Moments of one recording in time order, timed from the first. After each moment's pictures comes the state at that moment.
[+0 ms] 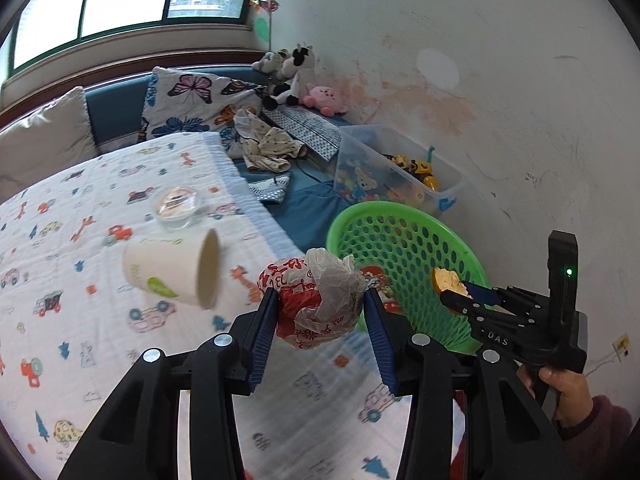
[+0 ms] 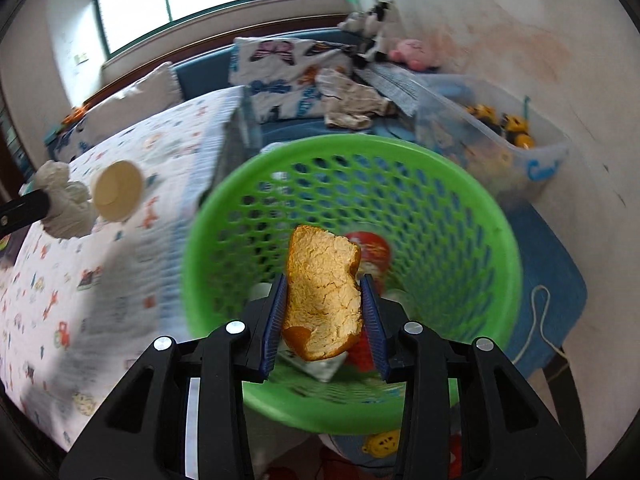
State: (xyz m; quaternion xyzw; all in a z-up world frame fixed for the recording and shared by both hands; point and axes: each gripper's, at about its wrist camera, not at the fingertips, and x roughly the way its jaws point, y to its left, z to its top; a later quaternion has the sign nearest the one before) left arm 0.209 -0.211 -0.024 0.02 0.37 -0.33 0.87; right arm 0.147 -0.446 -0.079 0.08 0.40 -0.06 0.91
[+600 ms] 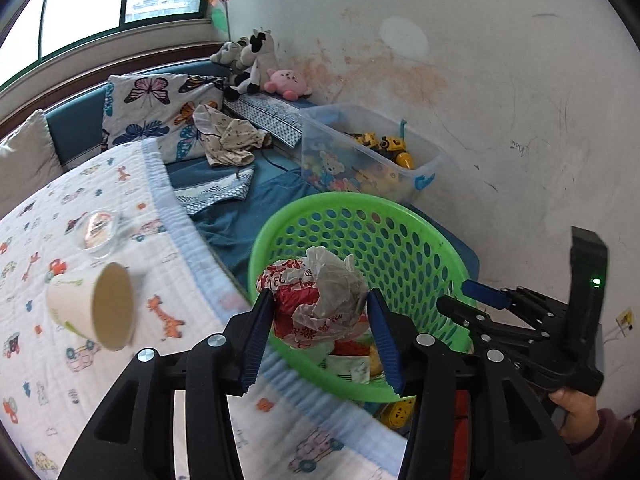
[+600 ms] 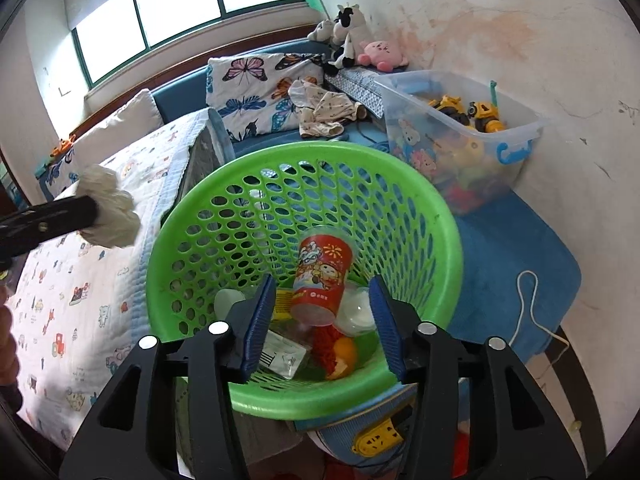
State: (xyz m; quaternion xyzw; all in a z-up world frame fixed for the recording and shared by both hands) left arm 0.212 -0.303 -0.033 0.06 0.39 -0.36 0.85; right arm 0.115 -0.483 -0.070 0.11 0.38 -0.08 0.92
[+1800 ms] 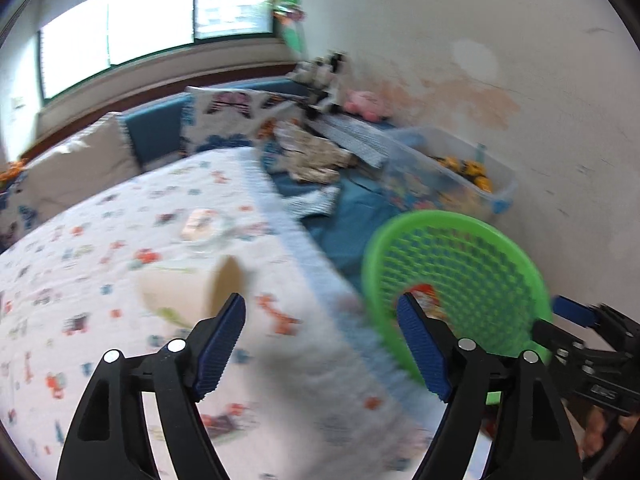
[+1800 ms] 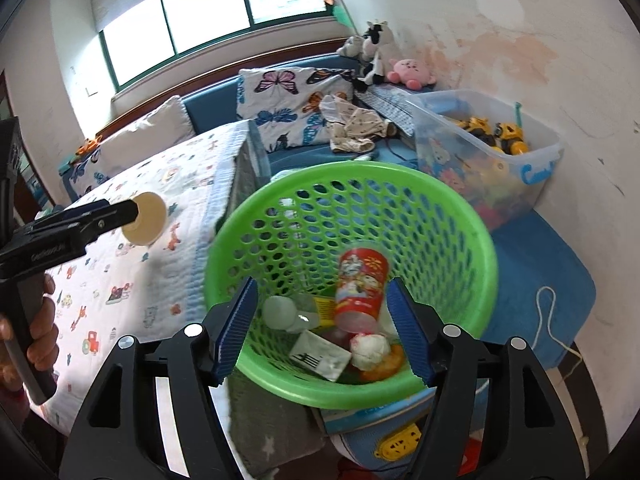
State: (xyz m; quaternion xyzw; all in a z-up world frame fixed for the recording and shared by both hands) left arm 0.230 -0.238 -0.035 0.07 0.34 -0.22 0.91; right arm 0.120 -0.438 -0.050 0.10 0.35 -0.03 0.93
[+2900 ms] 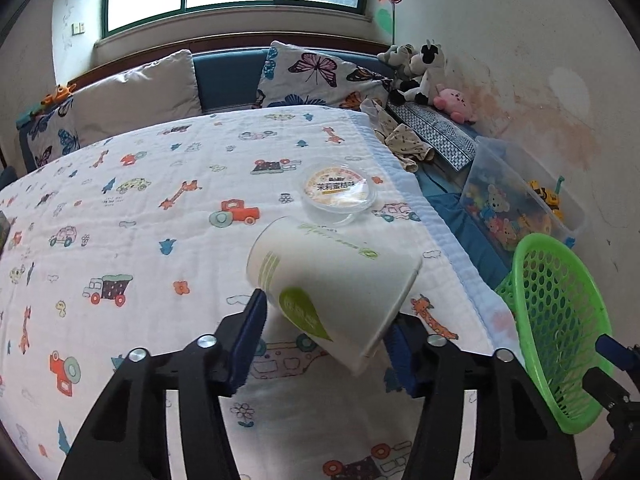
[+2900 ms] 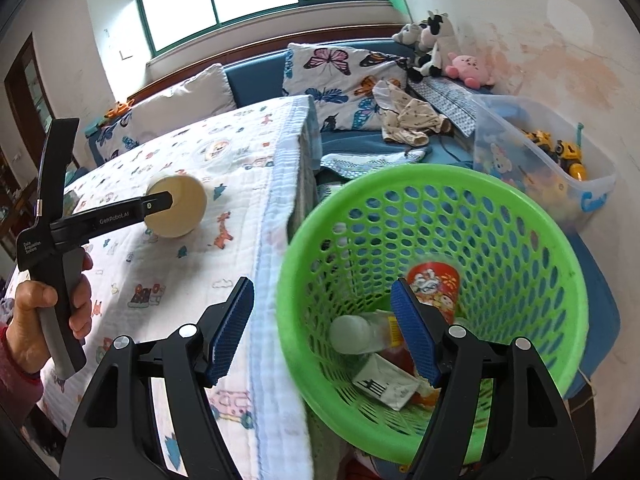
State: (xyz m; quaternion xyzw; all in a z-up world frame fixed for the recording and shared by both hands) left arm 0.306 -0.155 -0.085 -0.01 0.40 -0.13 0.91; right arm 0.184 -0.377 -0.062 0.06 0.38 0.04 0.92
